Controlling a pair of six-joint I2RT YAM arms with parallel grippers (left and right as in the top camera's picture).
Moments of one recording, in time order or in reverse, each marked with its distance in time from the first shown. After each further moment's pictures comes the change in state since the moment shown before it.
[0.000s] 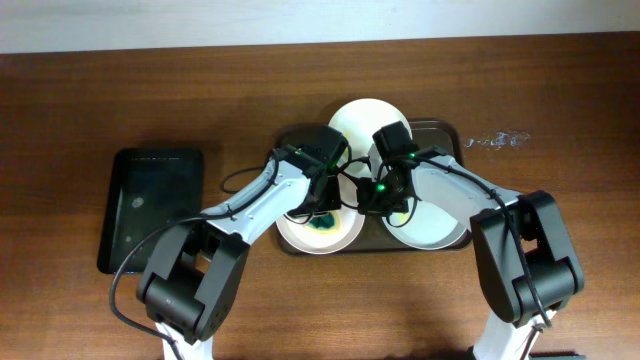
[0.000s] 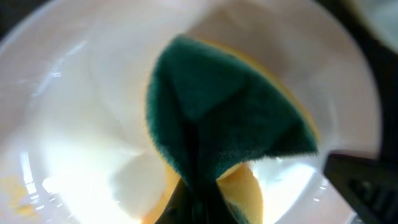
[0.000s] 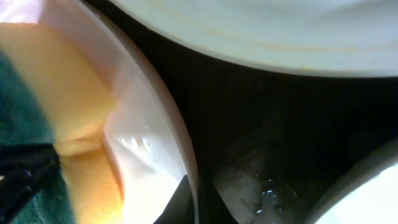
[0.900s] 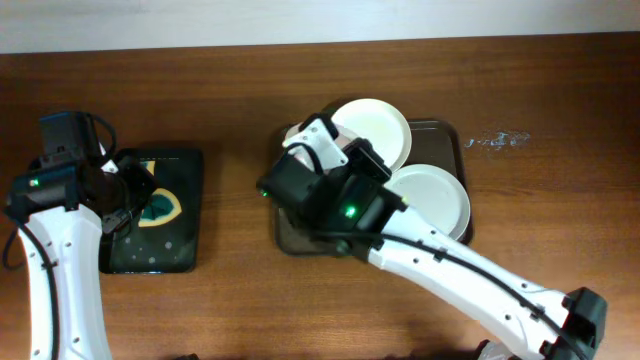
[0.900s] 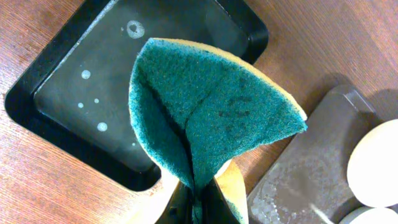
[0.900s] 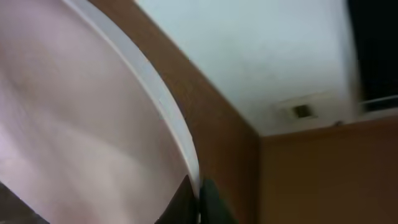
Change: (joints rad) left arm 0.839 -0.584 -0.004 -0.397 0.069 0.159; right arm 0.595 -0.271 0.457 -0.473 1.420 -0.311
